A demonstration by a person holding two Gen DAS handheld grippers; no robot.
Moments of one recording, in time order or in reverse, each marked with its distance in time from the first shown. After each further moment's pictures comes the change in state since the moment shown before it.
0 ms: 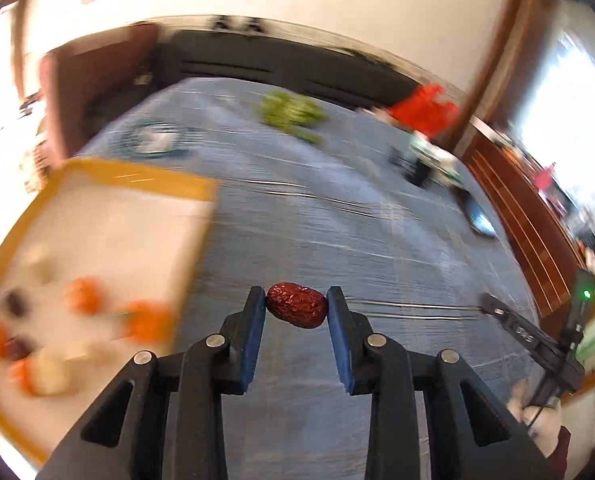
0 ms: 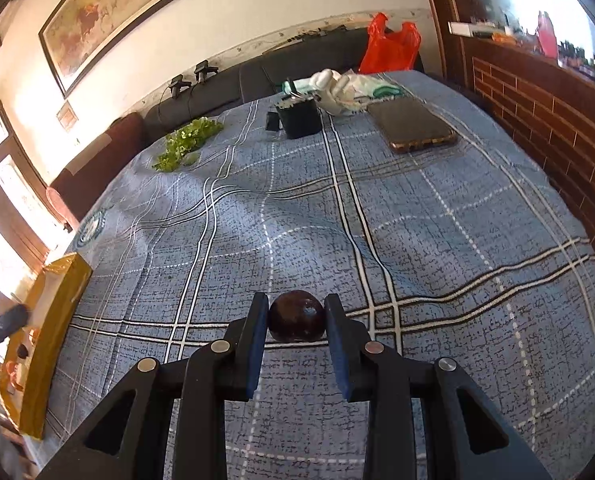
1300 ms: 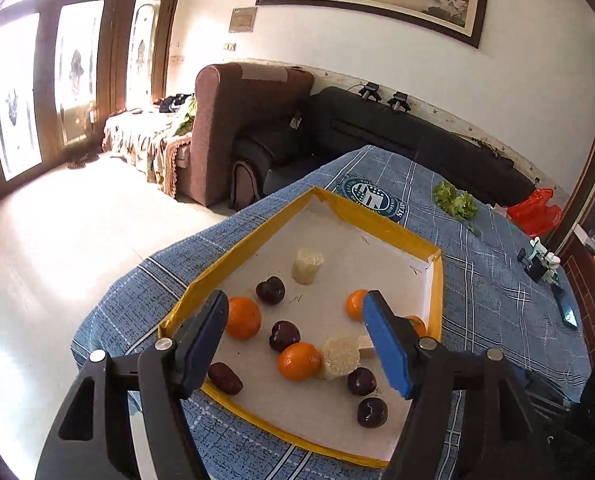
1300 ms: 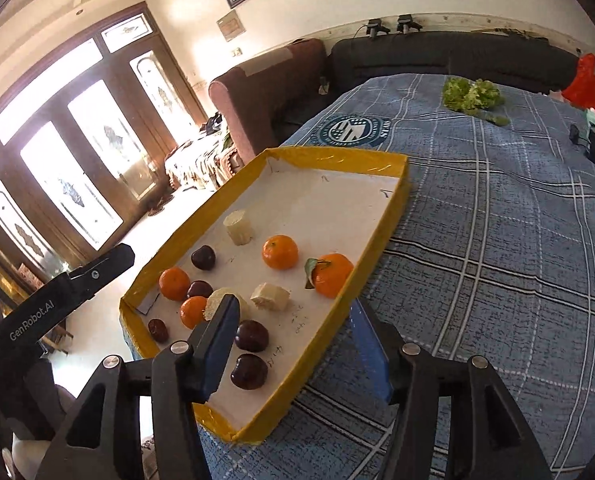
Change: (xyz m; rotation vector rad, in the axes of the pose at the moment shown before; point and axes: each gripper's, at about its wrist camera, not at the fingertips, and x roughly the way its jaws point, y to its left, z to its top) left arm -0.120 0.147 -0.046 -0.237 -0.258 0.347; right arm -0.018 0.291 -0.074 -0.310 0.149 0.449
